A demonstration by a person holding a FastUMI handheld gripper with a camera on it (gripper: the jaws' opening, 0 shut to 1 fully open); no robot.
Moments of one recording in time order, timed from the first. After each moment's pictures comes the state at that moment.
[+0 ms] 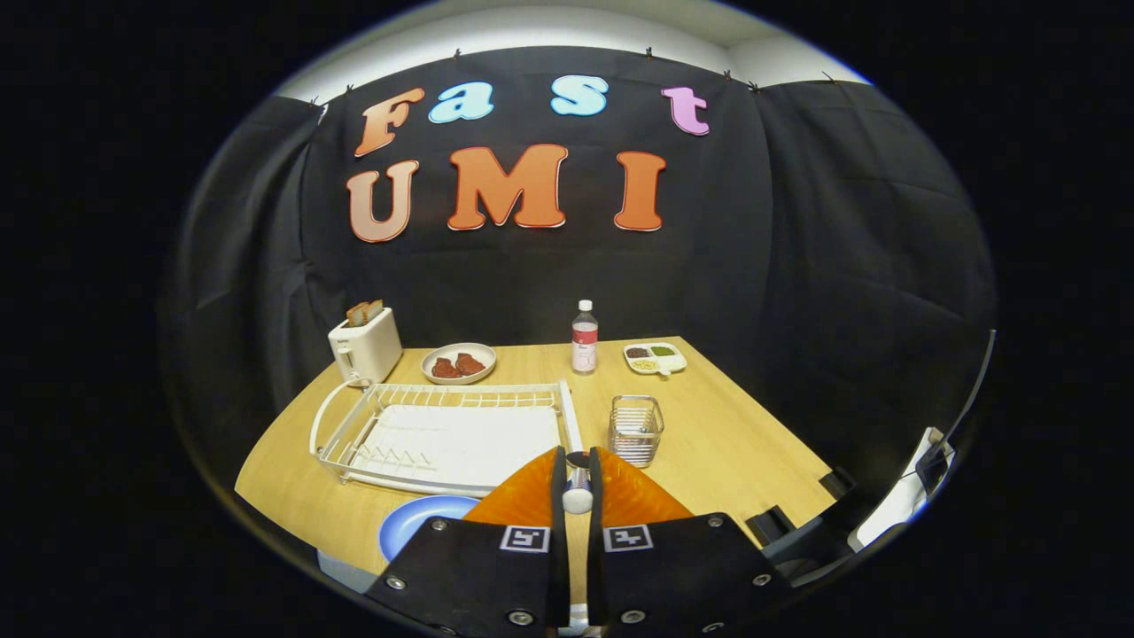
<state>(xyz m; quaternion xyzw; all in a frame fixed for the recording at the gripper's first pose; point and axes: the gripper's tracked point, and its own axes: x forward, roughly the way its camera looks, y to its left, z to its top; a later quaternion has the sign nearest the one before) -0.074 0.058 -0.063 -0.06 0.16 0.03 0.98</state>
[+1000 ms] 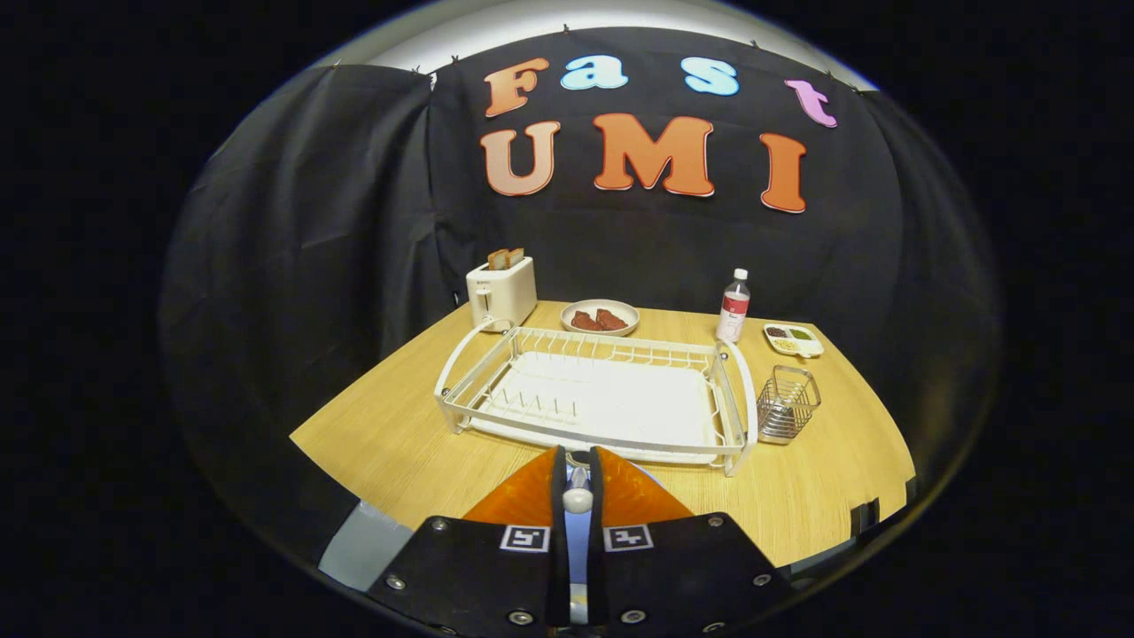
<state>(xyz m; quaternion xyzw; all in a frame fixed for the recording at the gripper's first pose) -0.116 0.183 -0.139 -0.11 0.21 0.22 0.95</state>
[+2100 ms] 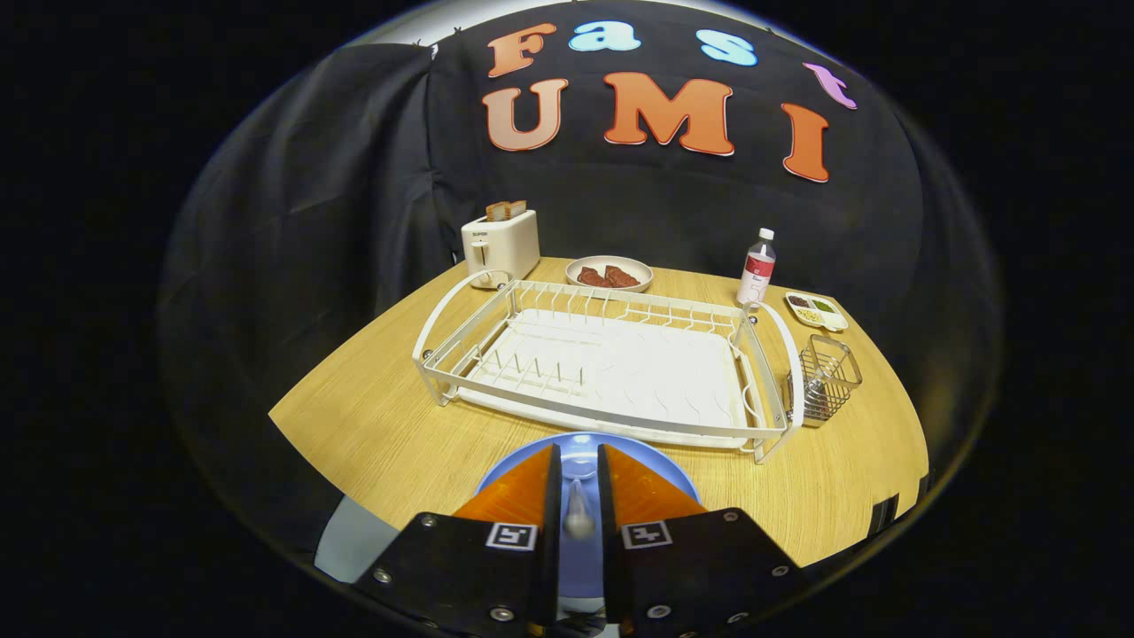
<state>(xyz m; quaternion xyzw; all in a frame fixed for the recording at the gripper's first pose) -0.083 0.189 -0.186 -0.12 0.26 0.22 0.93</state>
